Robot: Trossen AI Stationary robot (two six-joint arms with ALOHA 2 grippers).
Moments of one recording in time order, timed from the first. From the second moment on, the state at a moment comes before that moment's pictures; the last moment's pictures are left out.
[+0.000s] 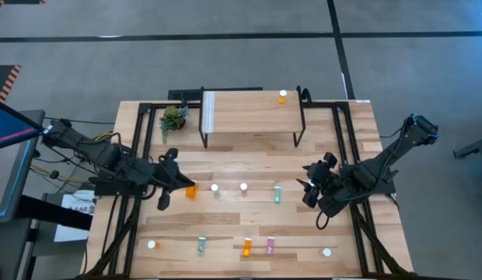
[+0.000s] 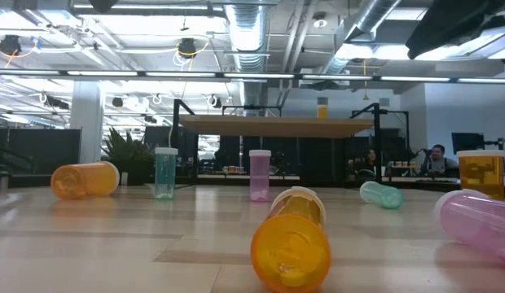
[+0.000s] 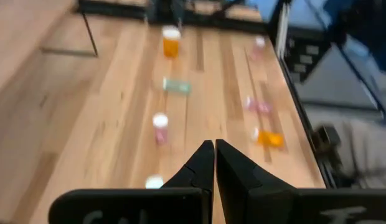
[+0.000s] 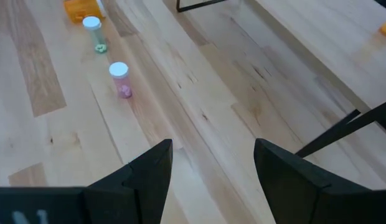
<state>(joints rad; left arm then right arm) -0.46 0.90 0.95 -0.64 -0.29 -0.38 0.63 1.17 0.98 -0.99 0.85 0.93</state>
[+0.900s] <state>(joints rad) -0.95 1.34 1.06 -1.08 -0.08 -0.91 0.63 1.17 0.98 -0.98 0.91 0.93</state>
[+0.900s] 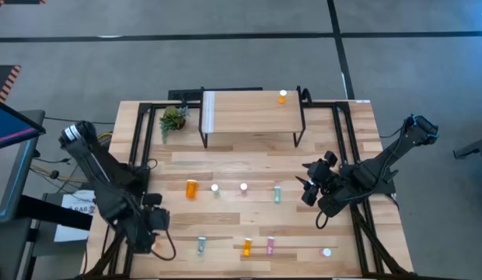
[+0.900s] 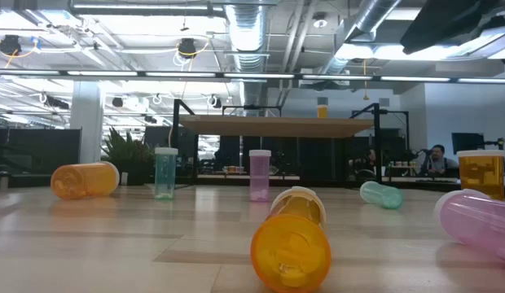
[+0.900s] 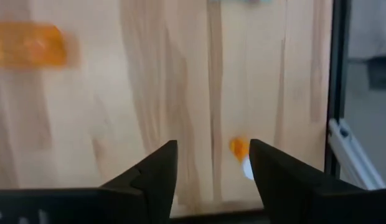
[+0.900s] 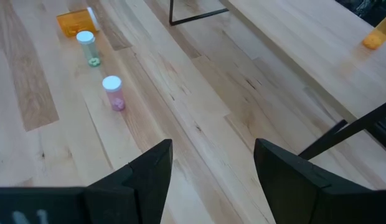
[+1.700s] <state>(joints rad) -0.99 1.39 1.05 -0.97 0.01 -1.11 0.63 1.17 0.98 -0.96 0.95 0.91</state>
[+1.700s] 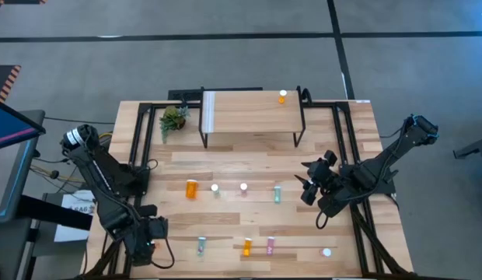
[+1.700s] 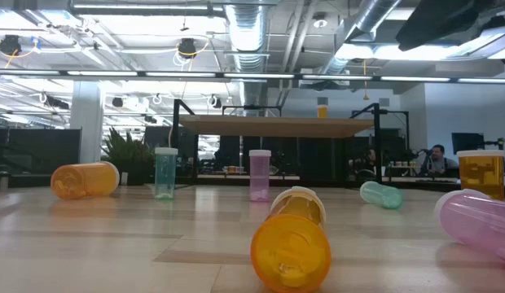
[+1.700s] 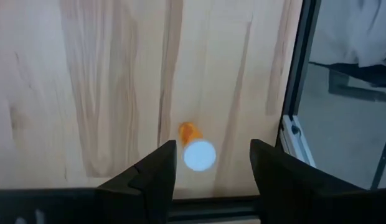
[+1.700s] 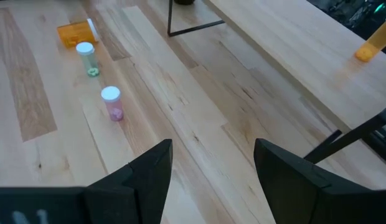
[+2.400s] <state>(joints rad) -1.05 1.42 1.03 -0.86 -0.11 -1.14 0.62 1.17 0.98 -0.96 0.94 0.91</state>
